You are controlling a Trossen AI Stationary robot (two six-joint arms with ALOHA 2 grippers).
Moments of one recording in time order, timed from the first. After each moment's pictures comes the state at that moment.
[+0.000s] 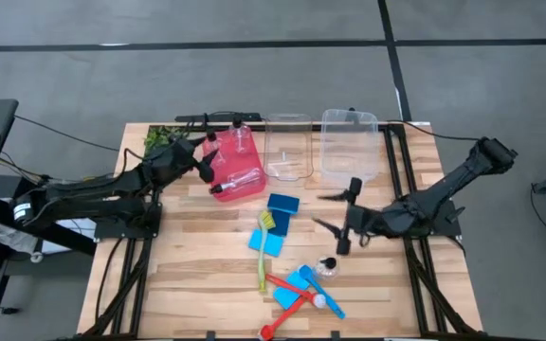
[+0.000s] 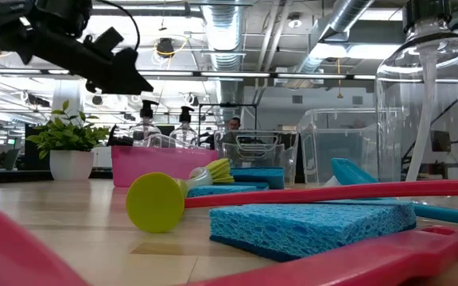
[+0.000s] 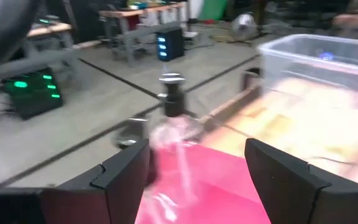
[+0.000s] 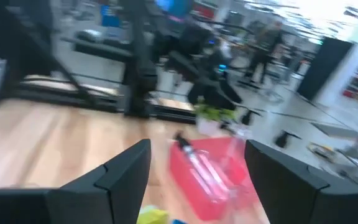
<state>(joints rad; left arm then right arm) 0.39 0.78 0.31 0.29 -0.40 0.03 0.56 0.97 0.68 0.26 0.84 -0.22</state>
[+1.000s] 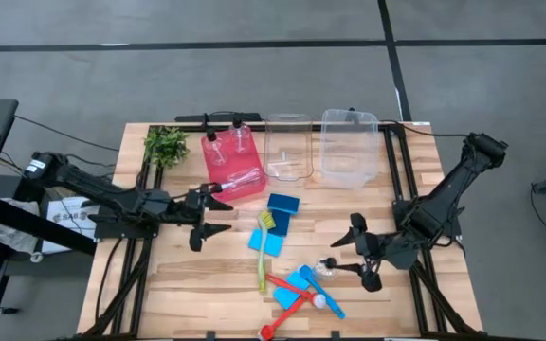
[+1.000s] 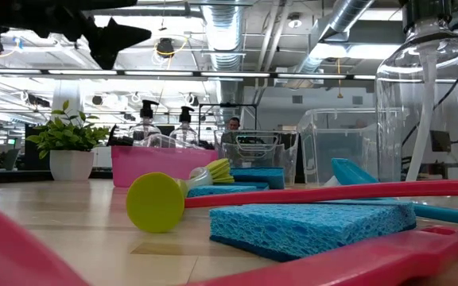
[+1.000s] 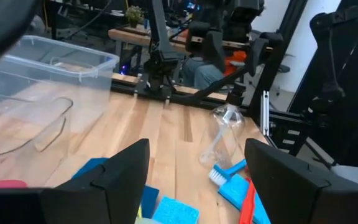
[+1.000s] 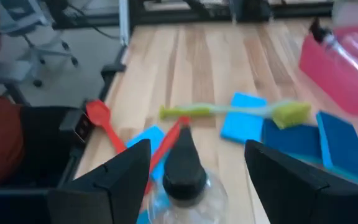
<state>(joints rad) -0.33 0.87 0.31 0.49 -0.27 -0.19 0.80 0.97 0.73 -0.25 0.61 0.43</state>
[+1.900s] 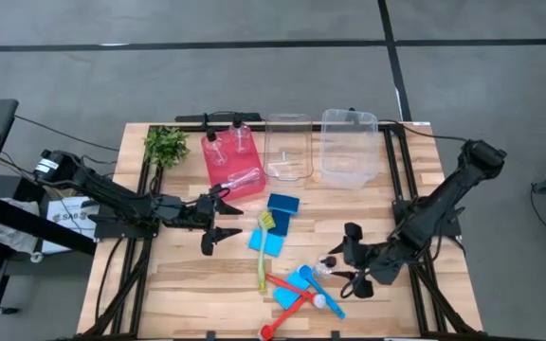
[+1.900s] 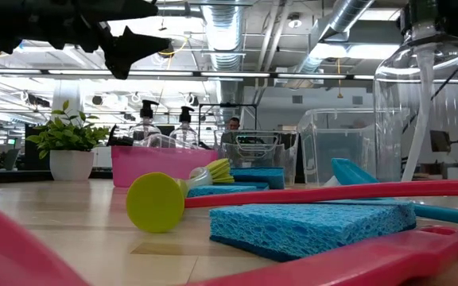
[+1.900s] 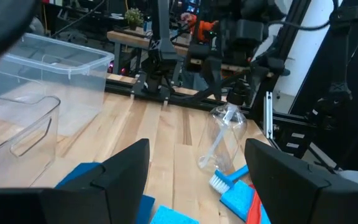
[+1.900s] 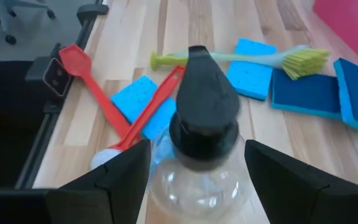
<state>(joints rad) -0.33 1.11 0.31 0.75 -0.27 -0.19 0.77 1.12 0.73 -0.30 0.55 0.53</state>
